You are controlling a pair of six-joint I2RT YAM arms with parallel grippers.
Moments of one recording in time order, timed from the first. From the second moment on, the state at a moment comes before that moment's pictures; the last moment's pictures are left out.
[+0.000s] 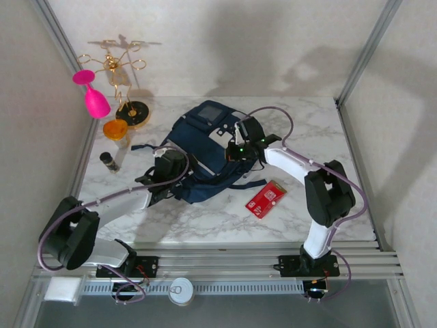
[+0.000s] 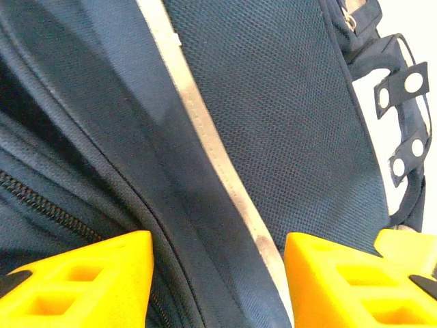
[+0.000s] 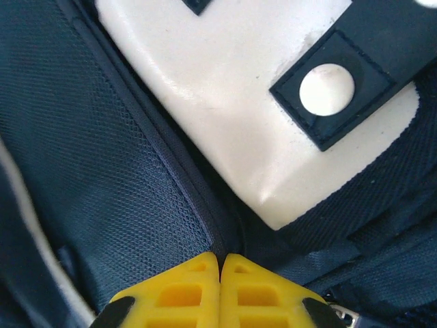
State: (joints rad) left arm -0.55 1.39 0.71 0.07 -0.20 -1.00; right arm 0.56 1.78 1.29 -0.41 -0.26 0.47
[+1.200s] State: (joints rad) left arm -0.88 1.21 0.77 -0.17 -0.33 -1.05; right arm 0.55 1.55 1.01 -0.06 -0.29 0.97
